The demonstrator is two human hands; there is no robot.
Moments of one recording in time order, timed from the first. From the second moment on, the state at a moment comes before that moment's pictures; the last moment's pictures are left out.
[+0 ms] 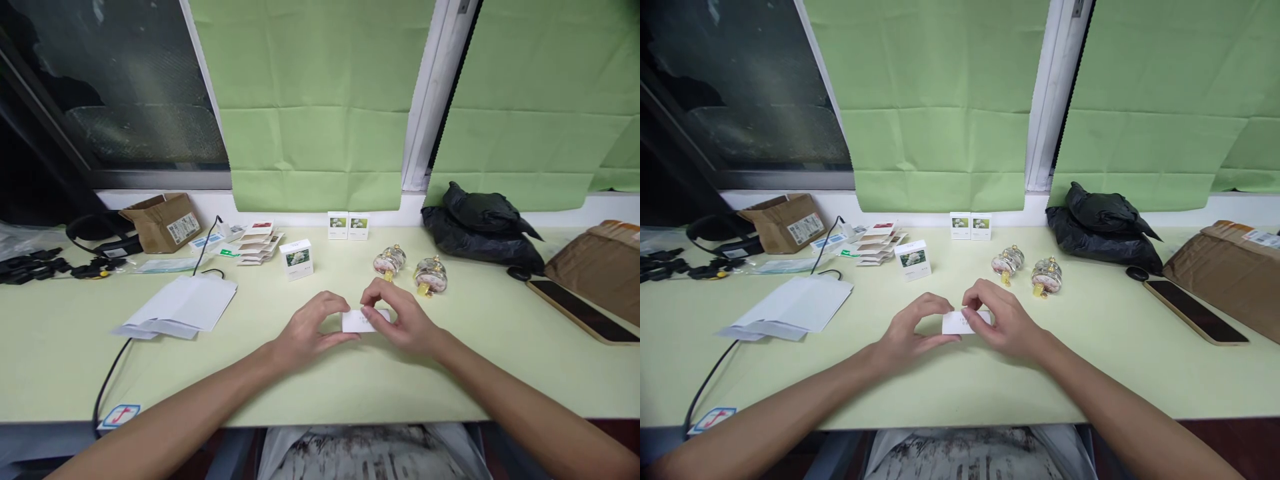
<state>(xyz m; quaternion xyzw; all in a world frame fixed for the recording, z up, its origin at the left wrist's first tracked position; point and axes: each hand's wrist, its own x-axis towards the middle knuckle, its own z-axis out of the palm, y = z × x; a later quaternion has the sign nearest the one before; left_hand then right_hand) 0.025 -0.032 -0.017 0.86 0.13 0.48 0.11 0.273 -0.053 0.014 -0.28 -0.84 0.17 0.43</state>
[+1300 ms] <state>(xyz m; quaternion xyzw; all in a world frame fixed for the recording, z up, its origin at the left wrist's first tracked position) -0.010 0.030 -0.001 0.71 0.46 0.54 -0.05 0.267 -0.019 -0.018 -0.44 -0.75 0.27 0.41</state>
